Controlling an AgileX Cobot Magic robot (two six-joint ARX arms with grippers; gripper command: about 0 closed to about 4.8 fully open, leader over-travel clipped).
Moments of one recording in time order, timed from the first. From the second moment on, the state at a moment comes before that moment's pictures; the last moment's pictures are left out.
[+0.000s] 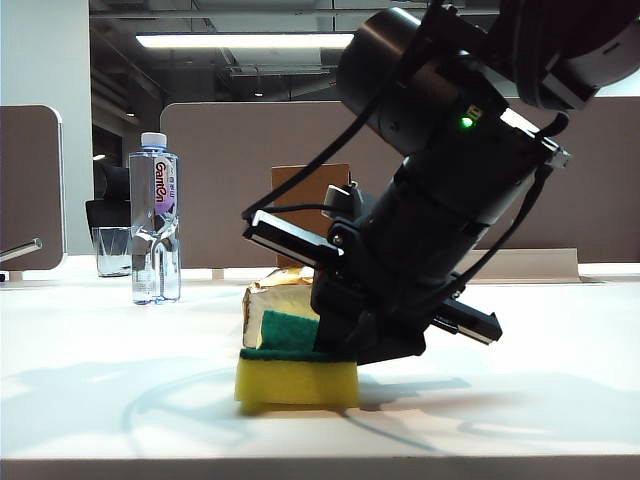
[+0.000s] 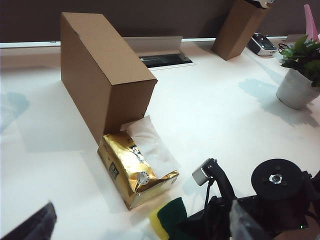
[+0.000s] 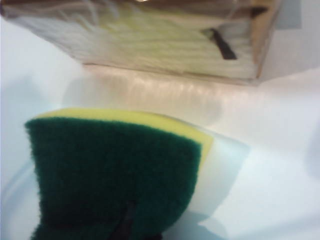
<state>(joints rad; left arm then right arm) 0.04 0.74 0.90 -0.54 0.78 -0.02 0.86 1.68 0.74 0.09 0.03 0.72</state>
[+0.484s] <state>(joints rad) 0.04 0.74 0.90 -0.54 0.78 -0.02 0.86 1.66 0.74 0.10 0.00 0.72</state>
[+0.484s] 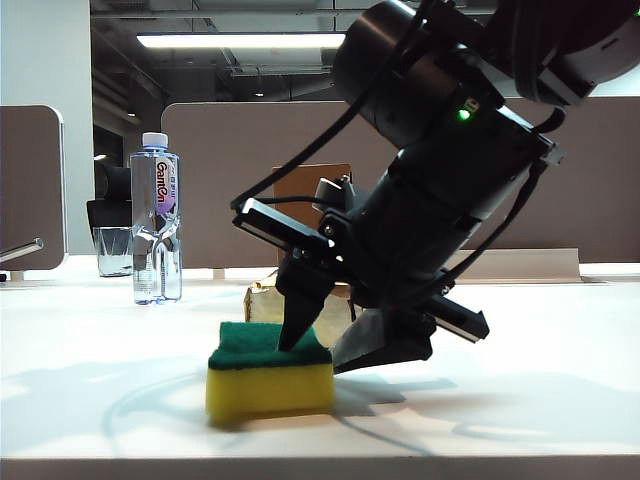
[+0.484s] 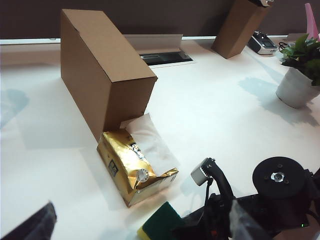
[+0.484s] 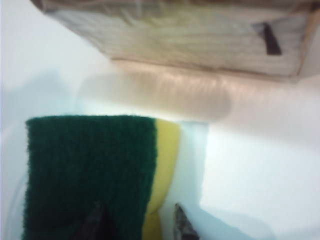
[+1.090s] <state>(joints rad) 0.04 0.74 0.90 -0.55 0.78 -0.02 0.81 1.56 0.72 -0.03 0.04 0.71</state>
